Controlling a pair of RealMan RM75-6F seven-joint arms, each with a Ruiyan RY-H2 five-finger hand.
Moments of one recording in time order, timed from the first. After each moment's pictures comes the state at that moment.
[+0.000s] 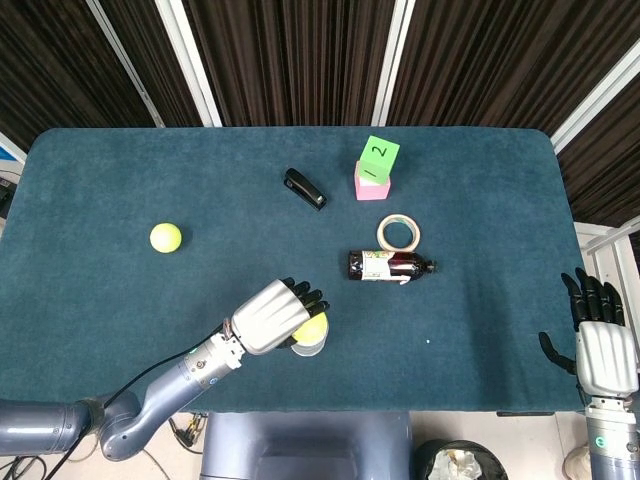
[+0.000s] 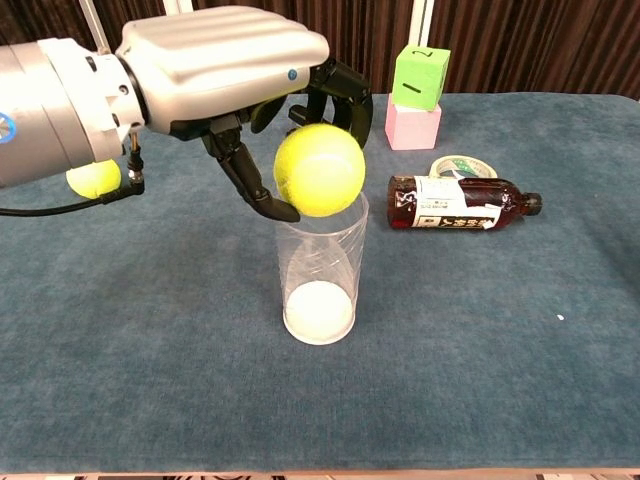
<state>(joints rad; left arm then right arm) -0.86 -1.44 -0.14 -1.86 1.41 1.01 0.61 0.06 -1.22 0.14 -1.61 -1.43 1.56 -0.10</state>
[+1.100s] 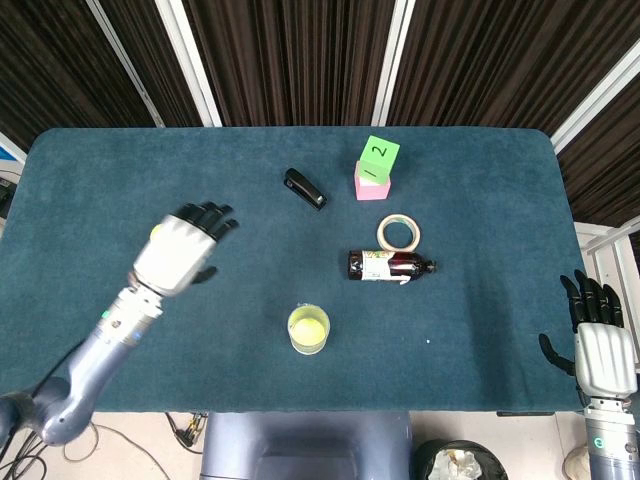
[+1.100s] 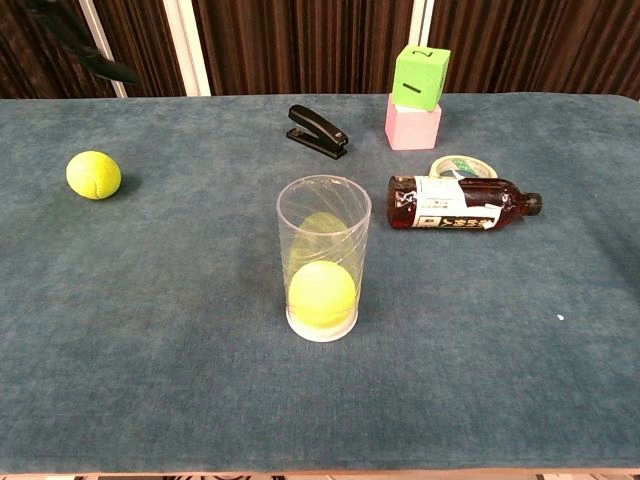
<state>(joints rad) -0.73 -1.16 -0.20 -1.83 1.28 1.15 0.54 0.06 -1.23 0.14 -1.60 -1.43 1.56 -0.12</state>
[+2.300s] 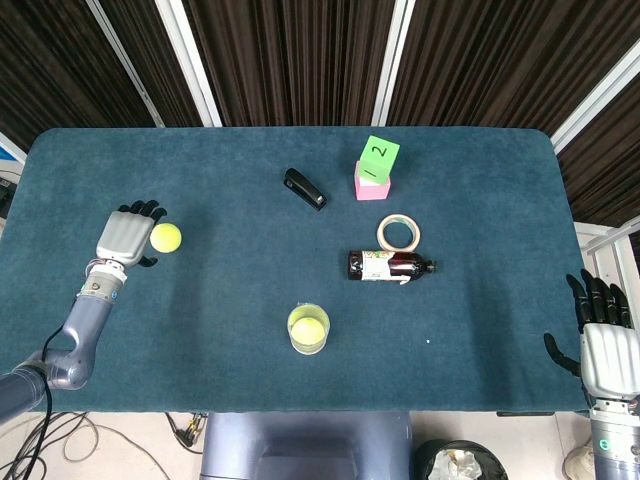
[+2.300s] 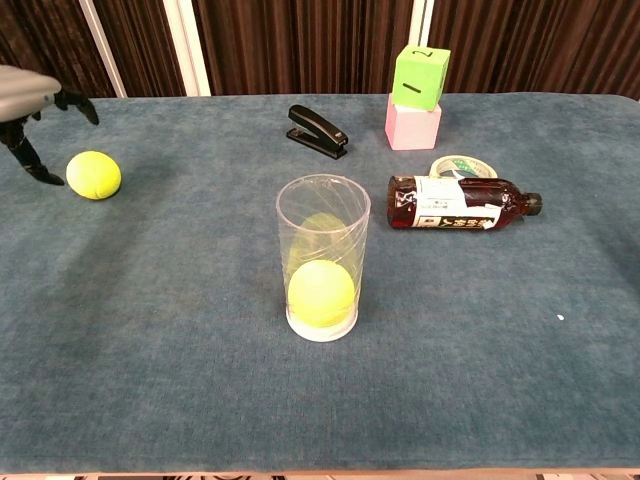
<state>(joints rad) -0.73 -1.48 -0.13 -1.07 1.08 0.88 0.32 0.06 -1.22 0.14 -1.60 -1.44 1.57 -0.11</state>
